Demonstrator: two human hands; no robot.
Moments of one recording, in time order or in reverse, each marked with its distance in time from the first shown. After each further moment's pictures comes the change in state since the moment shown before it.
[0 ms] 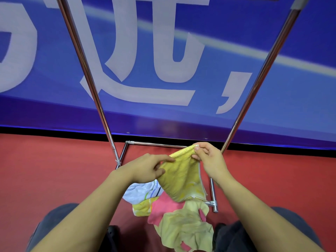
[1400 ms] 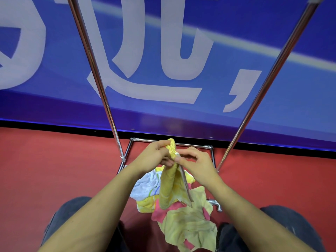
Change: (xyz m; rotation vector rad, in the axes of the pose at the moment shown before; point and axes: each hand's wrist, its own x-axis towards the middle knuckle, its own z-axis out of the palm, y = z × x) left_hand 0.007 0.017 -0.003 -1.011 0.225 -0.366; right_hand -0.027 -0.006 0.045 -0.168 -0.208 -0.155
